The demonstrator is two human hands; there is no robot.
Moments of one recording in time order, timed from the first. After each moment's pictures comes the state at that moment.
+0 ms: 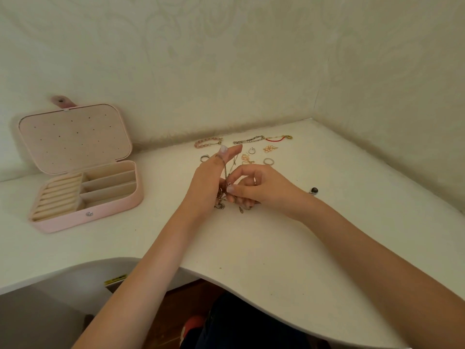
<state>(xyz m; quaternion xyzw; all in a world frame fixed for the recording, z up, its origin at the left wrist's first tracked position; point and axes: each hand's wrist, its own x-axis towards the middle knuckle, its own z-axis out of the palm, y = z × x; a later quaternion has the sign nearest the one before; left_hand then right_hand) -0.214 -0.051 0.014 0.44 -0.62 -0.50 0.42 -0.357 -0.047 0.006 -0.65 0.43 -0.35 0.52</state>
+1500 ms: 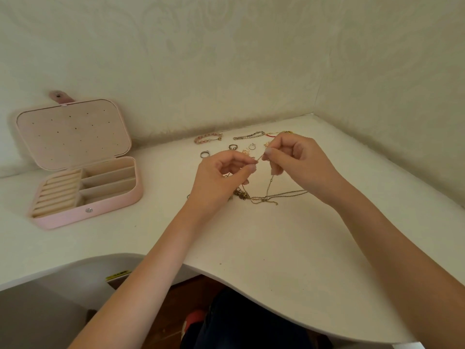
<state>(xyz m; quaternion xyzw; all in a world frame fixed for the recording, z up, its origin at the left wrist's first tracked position) -0.222 -0.055 0.005 0.38 -0.66 -0.43 0.49 -0.392 -0.035 0.035 -0.66 0.49 -0.47 0.32</state>
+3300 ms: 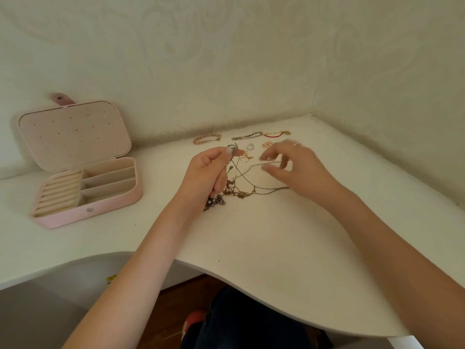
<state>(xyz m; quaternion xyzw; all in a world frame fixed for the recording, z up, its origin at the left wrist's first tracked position) -0.210 -0.065 0.006 0.38 -0.59 -0.53 0.48 -0.412 -0.054 0.004 -0.74 0.58 -0.33 0.12</state>
